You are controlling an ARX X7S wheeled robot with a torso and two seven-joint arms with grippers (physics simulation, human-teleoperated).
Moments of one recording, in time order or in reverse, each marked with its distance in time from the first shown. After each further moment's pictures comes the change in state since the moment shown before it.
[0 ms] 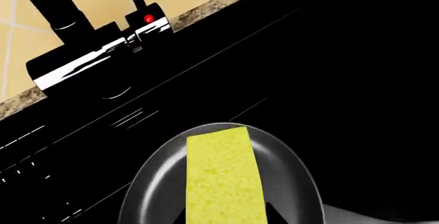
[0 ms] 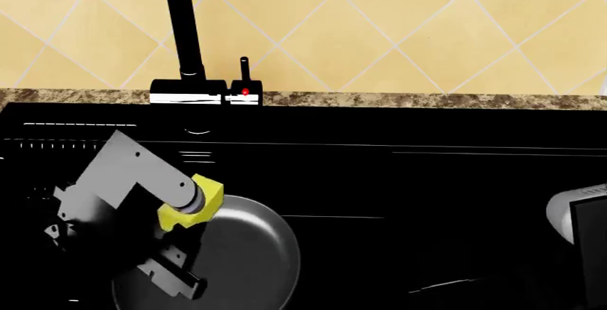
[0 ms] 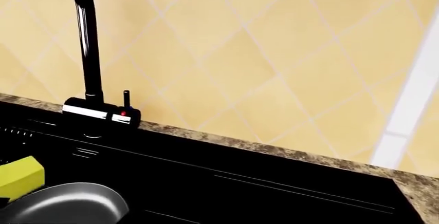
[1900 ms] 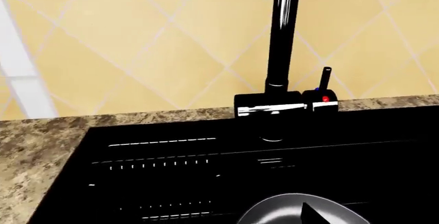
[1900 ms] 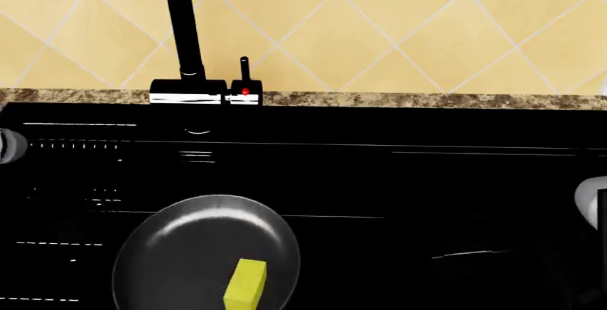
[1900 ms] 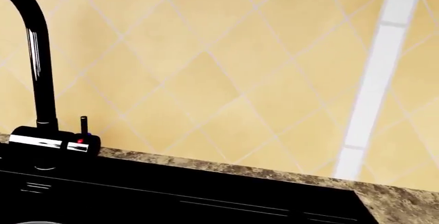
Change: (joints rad) left arm 0.298 -0.178 -0.414 0.186 -0.124 0.262 -0.265; right arm -0.025 -0.066 0.018 0.050 -0.142 -0.045 0.031
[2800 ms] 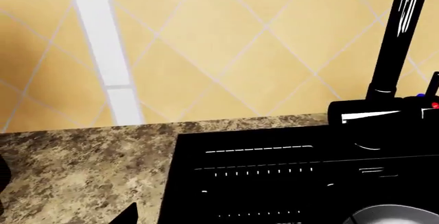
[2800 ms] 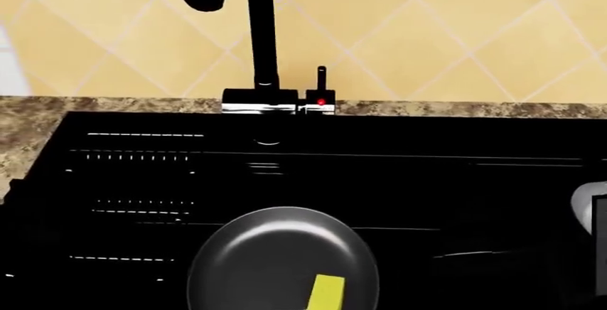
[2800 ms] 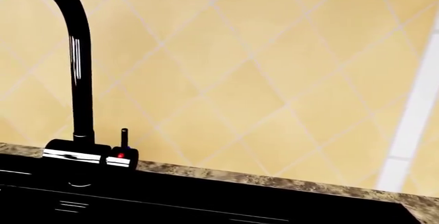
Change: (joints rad) left arm 0.057 -0.070 -0.051 0.067 -0.015 0.011 -0.038; right arm -0.017 -0.028 -0.012 0.012 -0.061 -0.014 0.007
